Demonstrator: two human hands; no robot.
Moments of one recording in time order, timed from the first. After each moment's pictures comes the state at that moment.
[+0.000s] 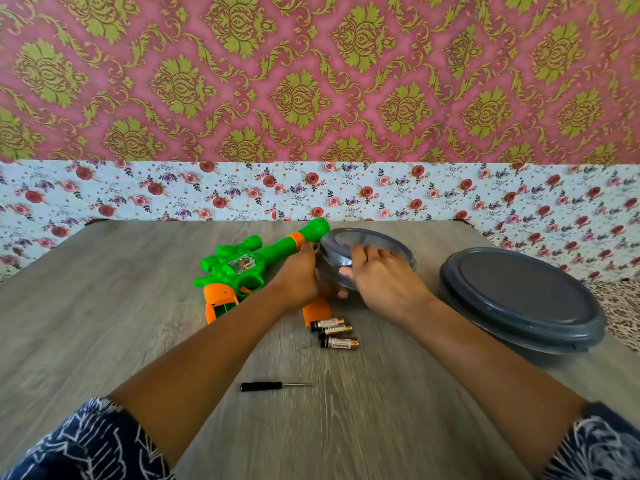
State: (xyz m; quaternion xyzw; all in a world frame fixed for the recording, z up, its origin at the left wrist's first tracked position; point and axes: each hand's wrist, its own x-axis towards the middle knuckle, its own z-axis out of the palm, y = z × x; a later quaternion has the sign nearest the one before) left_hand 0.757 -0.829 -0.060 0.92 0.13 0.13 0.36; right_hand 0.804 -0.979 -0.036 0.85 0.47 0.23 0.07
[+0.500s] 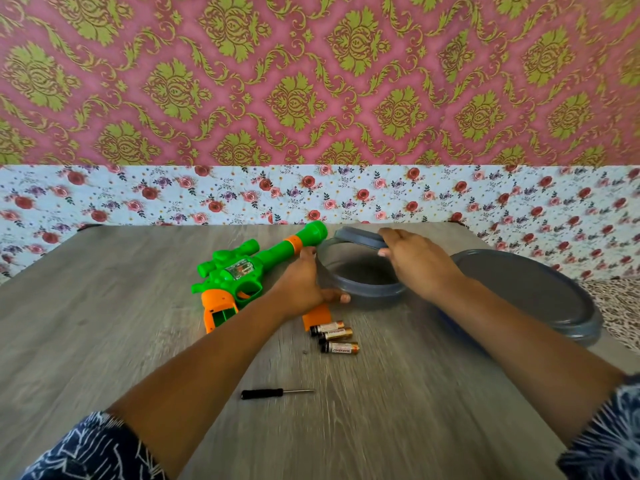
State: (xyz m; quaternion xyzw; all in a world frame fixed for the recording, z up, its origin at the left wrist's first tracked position) left_hand 0.752 -0.834 -0.061 0.91 0.13 0.10 0.39; right_hand 0.841 -1.004 -0.011 0.89 0.42 0.17 -0.03
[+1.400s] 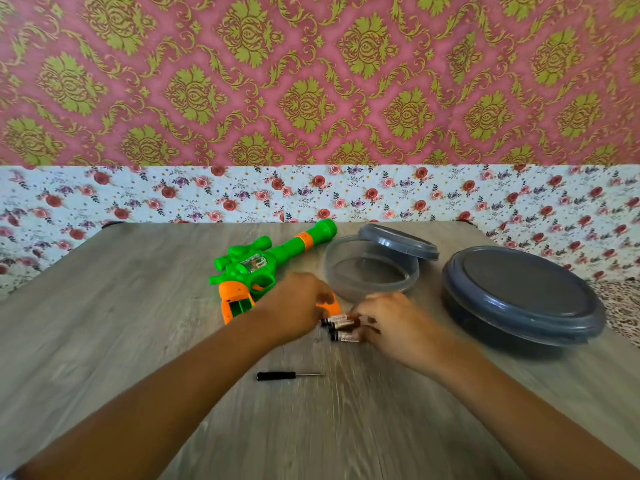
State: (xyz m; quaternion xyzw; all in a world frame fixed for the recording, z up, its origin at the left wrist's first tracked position) left_hand 0.689 -0.845 -0.048 0.98 0.08 0.08 0.16; right_hand 0.757 -1.013 -0.047 0.85 0.52 0.04 -0.11
